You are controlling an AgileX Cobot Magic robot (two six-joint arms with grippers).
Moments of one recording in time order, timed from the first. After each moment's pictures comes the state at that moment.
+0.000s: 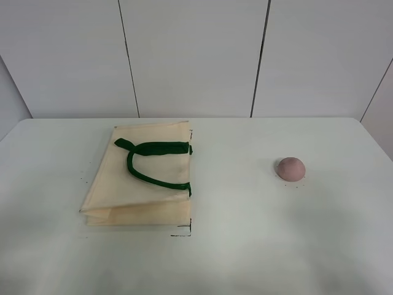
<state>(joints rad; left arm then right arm) -0.03 0.00 -0.49 0.02 1.05 0.01 0.04 0.00 -0.50 0.01 1.03 0.02</state>
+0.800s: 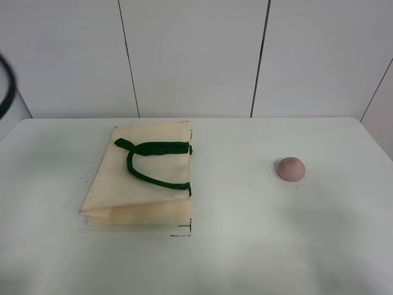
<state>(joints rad) -0.03 0.85 -0.97 0.03 1.04 -0.04 0.04 0.00 -0.50 0.01 1.03 0.02</state>
